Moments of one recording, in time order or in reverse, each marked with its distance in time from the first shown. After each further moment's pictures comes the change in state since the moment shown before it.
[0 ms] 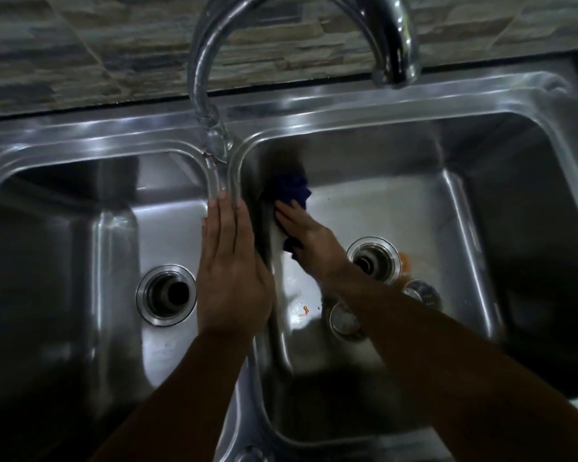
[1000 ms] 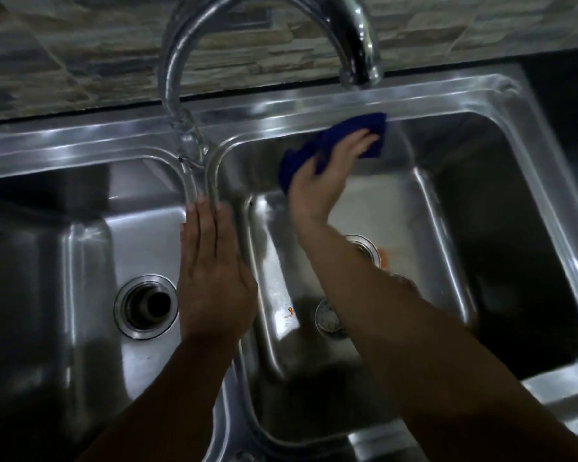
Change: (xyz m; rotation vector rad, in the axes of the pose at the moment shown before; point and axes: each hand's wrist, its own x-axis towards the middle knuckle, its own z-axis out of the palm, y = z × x) left_hand -0.002 0.000 -0.003 0.005 -0.039 0.030; right_hand 0.069 -0.061 -0.073 0.449 1.034 0.503
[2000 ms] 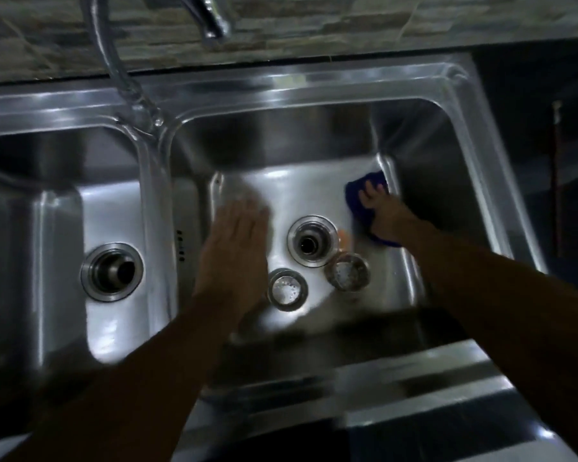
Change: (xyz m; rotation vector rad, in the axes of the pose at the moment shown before) left_hand -0.014 0.076 0.030 0.362 -0.423 0.259; right_hand 0.112 0.125 -0.201 -1.479 -1.219 -0.312
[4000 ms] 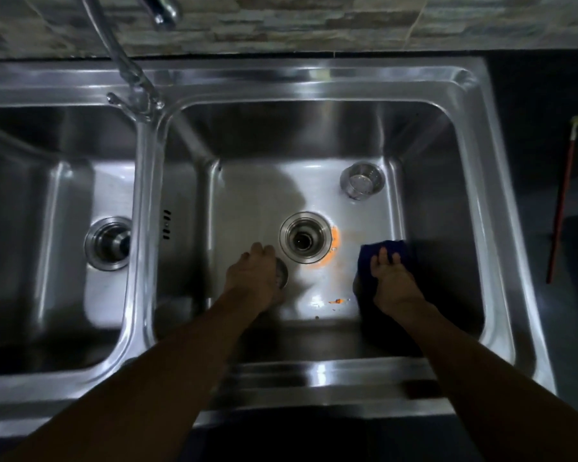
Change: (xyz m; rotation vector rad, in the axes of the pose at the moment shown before) left_hand 0.009 0.065 0.059 -0.363 -0.415 -0.386; right_hand -0.095 -0.014 0.060 0.026 -0.335 0.076
